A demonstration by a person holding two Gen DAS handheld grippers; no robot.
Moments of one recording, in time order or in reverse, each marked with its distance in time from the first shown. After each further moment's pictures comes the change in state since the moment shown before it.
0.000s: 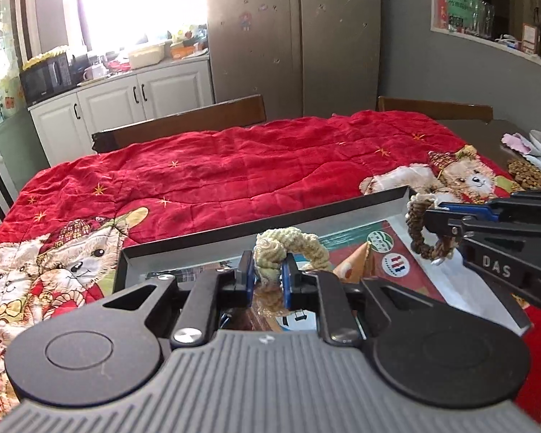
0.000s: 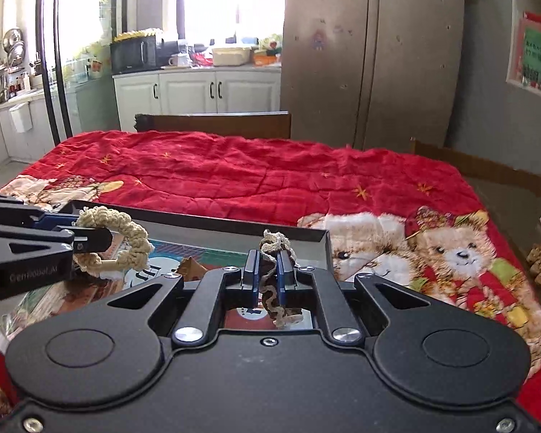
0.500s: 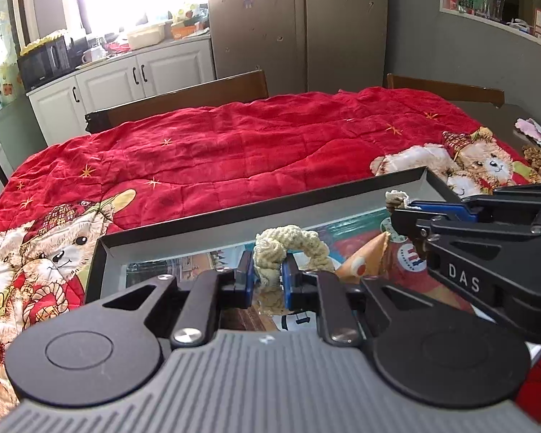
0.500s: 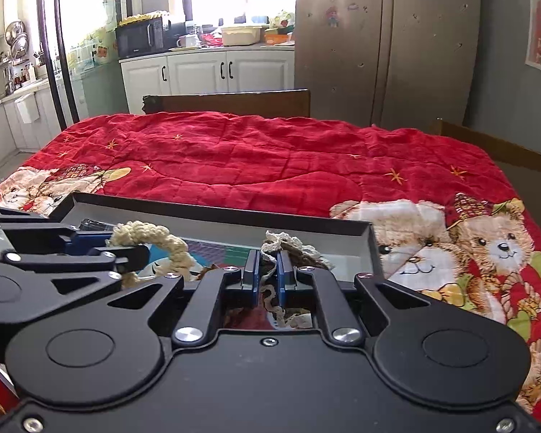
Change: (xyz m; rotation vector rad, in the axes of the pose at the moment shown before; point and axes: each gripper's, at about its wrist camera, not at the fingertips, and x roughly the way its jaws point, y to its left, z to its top) left arm 0.034 -0.005 -0.003 -0.003 0.065 0.016; right arm 0.038 0.022 0.005 0.002 0.061 0.045
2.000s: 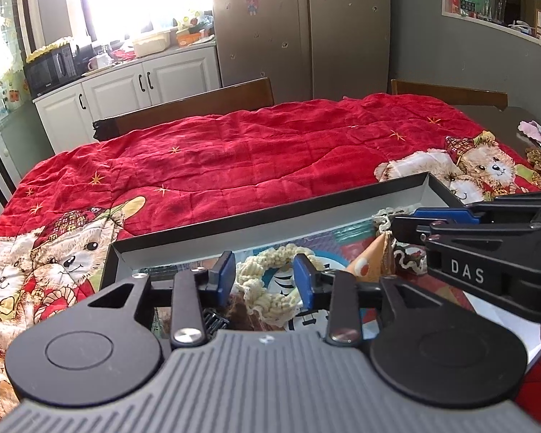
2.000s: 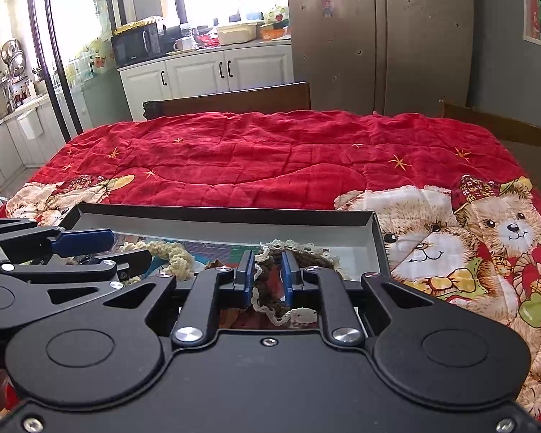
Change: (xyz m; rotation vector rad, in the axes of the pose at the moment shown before) left arm -0.009 0.000 0.002 0.008 -0.025 0.023; right arm -0.003 -0.011 0.001 0.071 0.009 0.035
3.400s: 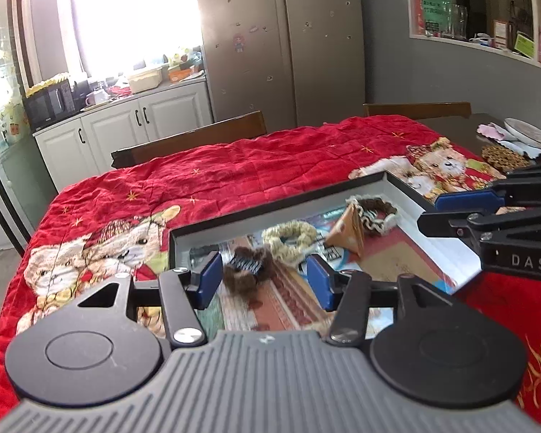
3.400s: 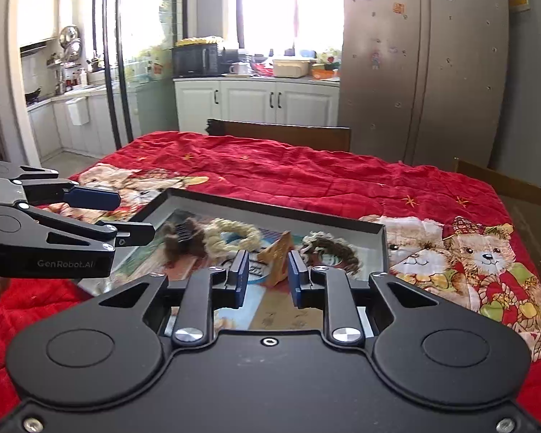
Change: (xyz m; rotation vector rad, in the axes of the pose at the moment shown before) left arm -0.115 0.026 -0.043 0.066 -0.107 -0.045; right arm -0.136 0.037 -0.045 -0.186 -0.119 0.100
